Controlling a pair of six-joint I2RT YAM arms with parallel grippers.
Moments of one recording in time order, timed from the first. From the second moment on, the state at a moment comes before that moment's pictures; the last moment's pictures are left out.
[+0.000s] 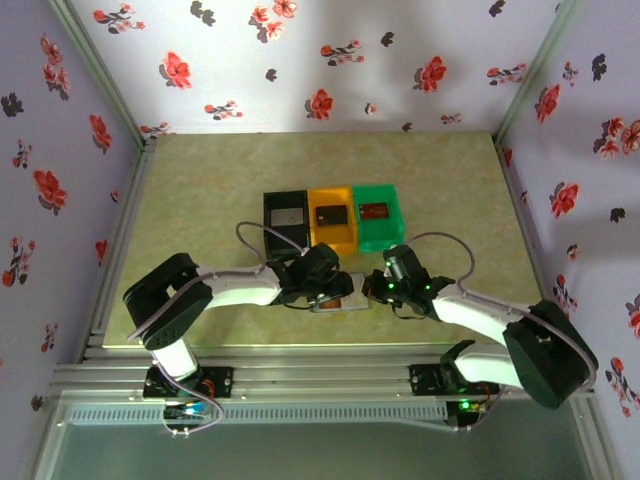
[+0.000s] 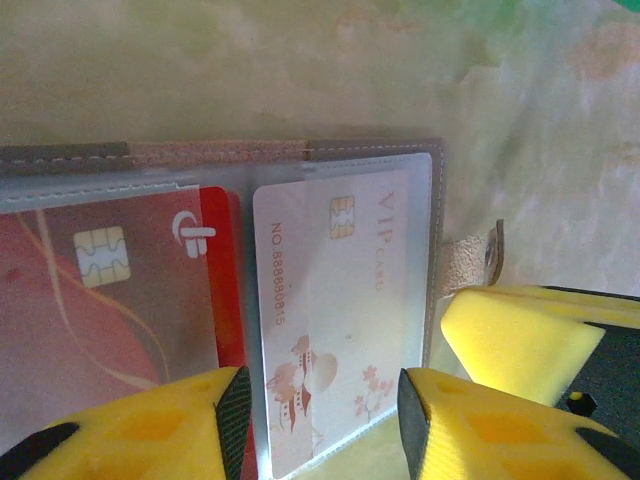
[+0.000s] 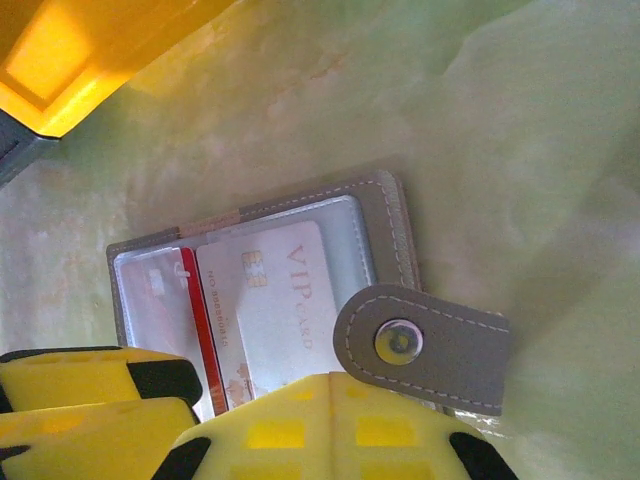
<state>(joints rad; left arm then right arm) -1.03 1.72 0.88 -0.04 0.11 -1.14 0.62 1.22 0.41 -0.07 -0.24 0.91</state>
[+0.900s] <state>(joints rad) -1.04 1.75 0.88 0.00 0.09 -1.11 0.59 1.26 0.40 0.00 -0.24 0.92</state>
